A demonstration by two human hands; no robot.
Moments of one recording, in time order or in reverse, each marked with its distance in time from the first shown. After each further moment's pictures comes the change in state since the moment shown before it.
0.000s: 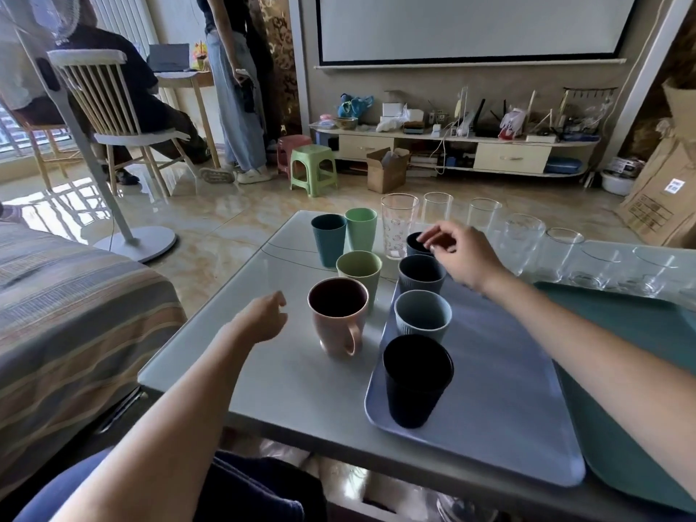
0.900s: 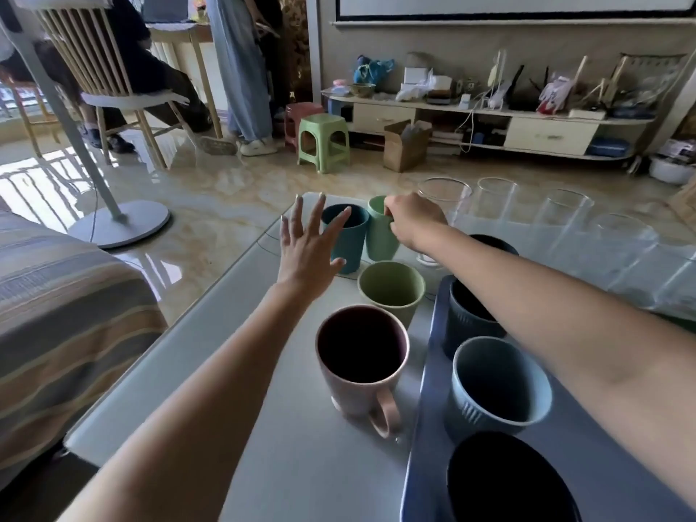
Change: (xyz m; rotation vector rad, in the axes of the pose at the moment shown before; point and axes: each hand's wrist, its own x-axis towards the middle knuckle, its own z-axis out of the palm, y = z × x) left_hand 0.143 0.053 0.004 0.145 0.462 0.309; right_hand 0.191 0.045 0.150 -0.712 -0.164 -0.051
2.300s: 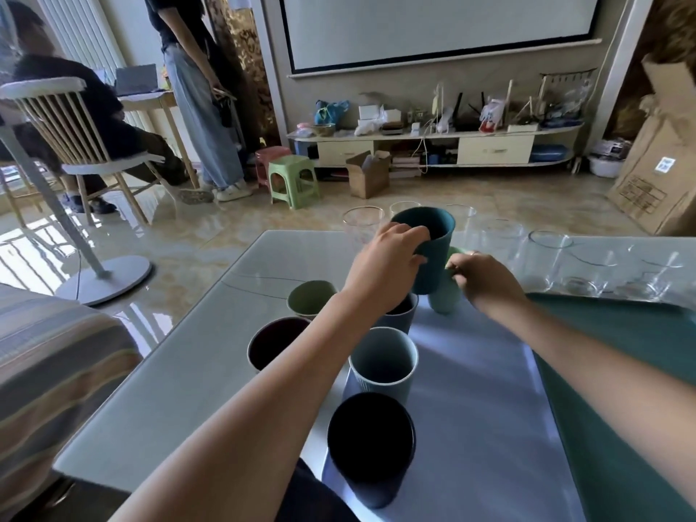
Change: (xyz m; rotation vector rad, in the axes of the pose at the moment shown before) left_hand -0.038 0.222 -0.093 -0.372 0.031 0.348; right_hand -0.177 0.162 -0.049 0.240 0.043 0.239
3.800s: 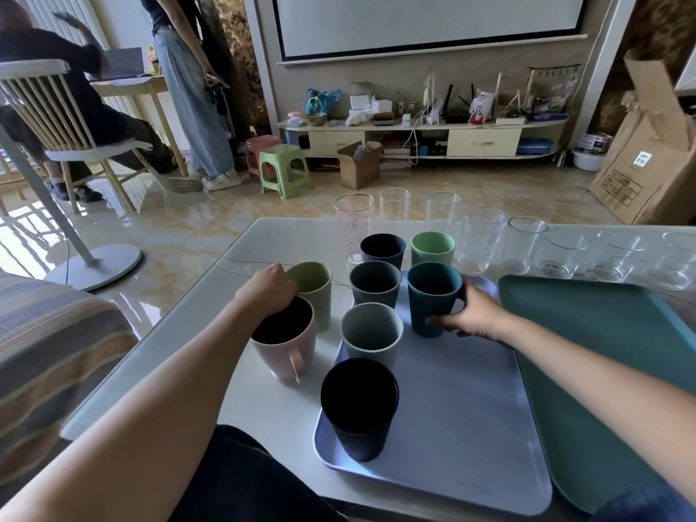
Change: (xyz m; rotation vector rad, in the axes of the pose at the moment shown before) left_hand -0.065 -0.128 -0.022 0.162 -0.341 -0.695; right_hand -0.069 0.005 0.010 0.615 -0.328 0.262
